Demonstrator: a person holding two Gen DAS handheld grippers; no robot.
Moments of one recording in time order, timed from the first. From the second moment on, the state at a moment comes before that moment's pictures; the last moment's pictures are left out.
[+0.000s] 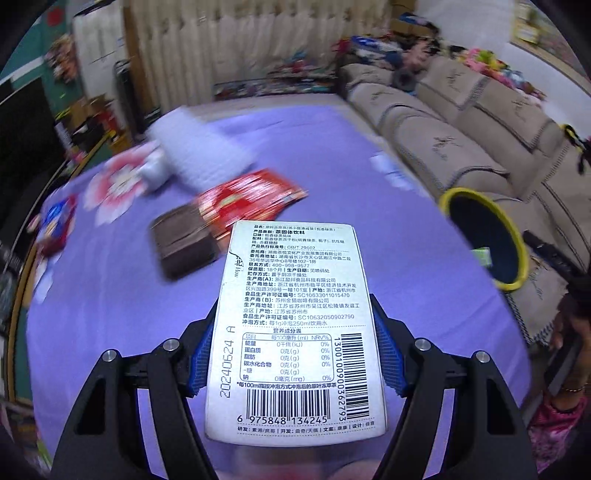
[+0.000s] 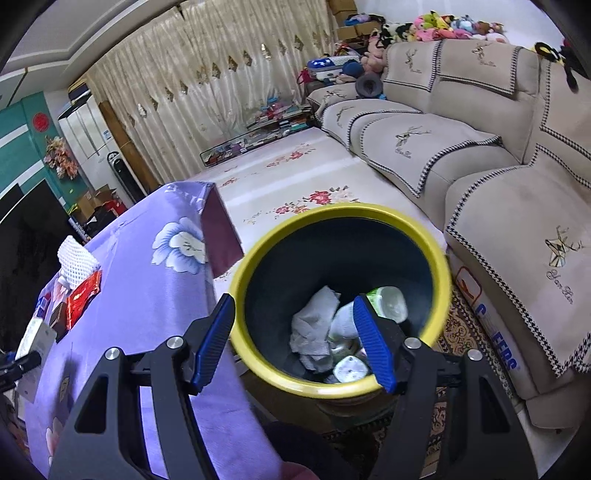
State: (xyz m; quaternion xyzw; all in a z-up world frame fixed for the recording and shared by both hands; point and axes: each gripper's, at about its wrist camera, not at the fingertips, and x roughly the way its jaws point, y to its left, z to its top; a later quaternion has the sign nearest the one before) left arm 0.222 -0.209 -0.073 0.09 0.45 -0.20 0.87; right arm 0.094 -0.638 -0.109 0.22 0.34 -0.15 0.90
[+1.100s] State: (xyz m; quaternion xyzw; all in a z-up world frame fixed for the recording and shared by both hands) left arm 0.263 -0.579 -0.109 0.16 0.45 -0.42 0.77; right arm 0.002 -0.755 -0.151 0.30 0.32 -0.26 0.86
